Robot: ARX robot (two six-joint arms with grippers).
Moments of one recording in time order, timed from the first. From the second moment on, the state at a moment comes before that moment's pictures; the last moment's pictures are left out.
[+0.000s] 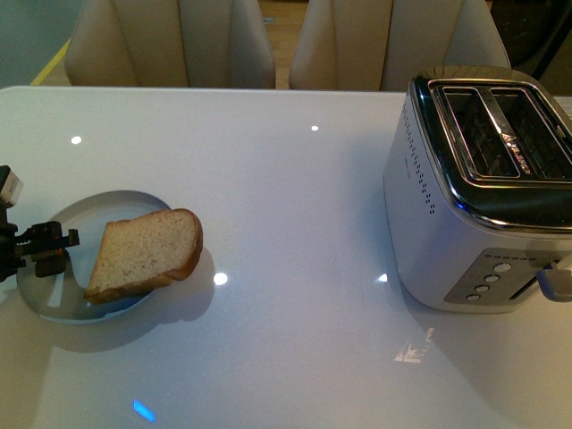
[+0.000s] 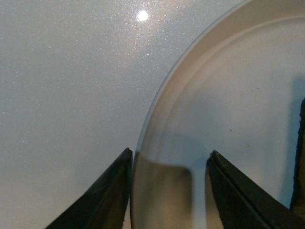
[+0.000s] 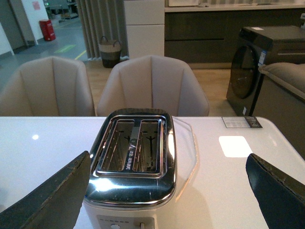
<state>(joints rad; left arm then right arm) 0.18 2.42 0.98 0.38 0.11 -0.04 0.00 0.01 0.02 0.00 0.00 0.00</state>
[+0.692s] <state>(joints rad) 0.27 2.38 0.96 0.34 0.27 -0.20 0.00 0.01 0.02 0.00 0.00 0.00</state>
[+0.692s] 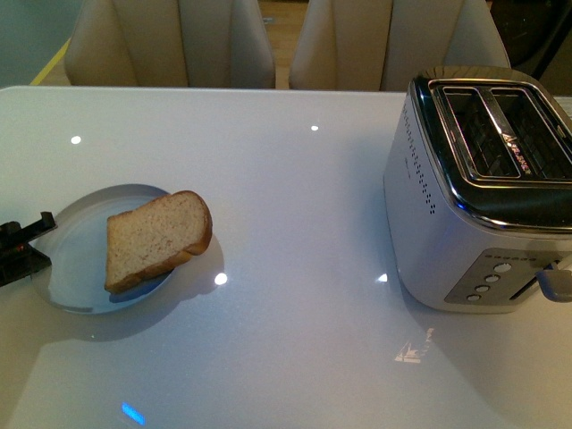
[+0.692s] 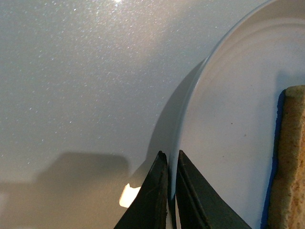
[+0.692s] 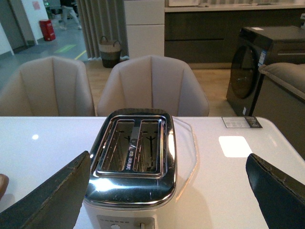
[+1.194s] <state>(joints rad) 0.31 2.11 0.87 0.26 0.39 -0.27 0.00 0.01 0.02 0.00 0.00 0.00</state>
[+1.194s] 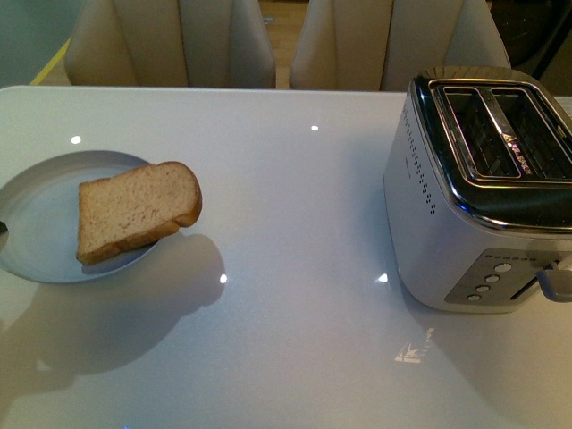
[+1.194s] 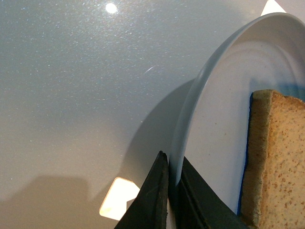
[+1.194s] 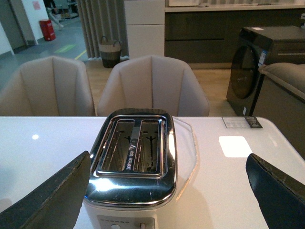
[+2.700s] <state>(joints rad) -0.33 1.68 1.01 -0.08 0.29 -0.65 0.00 0.01 0.02 0.00 0.00 0.00</state>
